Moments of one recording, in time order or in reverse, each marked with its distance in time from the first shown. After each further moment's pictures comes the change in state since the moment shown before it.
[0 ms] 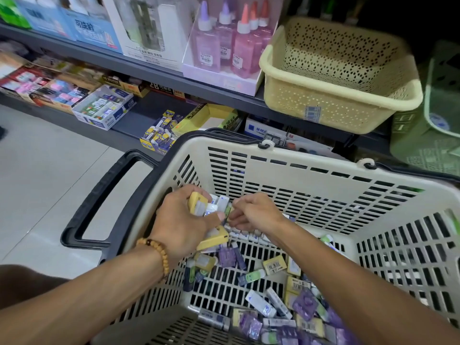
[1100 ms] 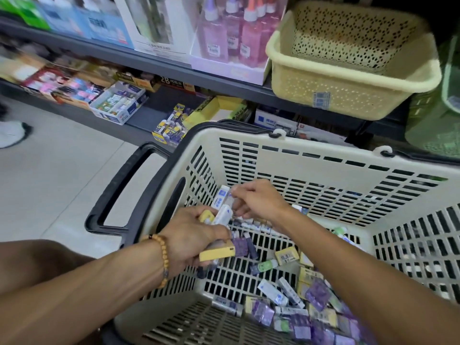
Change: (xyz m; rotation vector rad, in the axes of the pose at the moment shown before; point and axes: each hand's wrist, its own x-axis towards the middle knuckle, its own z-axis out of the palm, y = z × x) left_hand -0.024 -0.006 -0.004 -0.095 -0.265 -0.427; right_hand 0.001 -0.005 0.005 -0.069 -0.025 -0.084
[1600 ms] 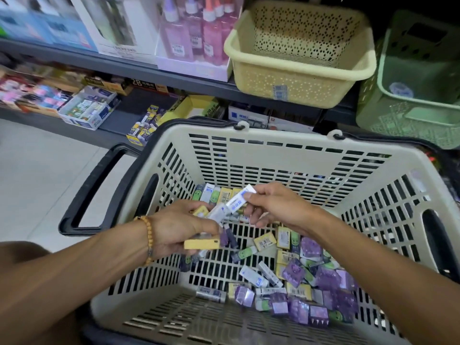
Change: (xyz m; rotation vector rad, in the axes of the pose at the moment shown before) left_hand 0.008 0.008 0.011 0.162 -0.202 -0.038; right_hand -0.063 0.024 -0.058 0.073 -0.099 0.009
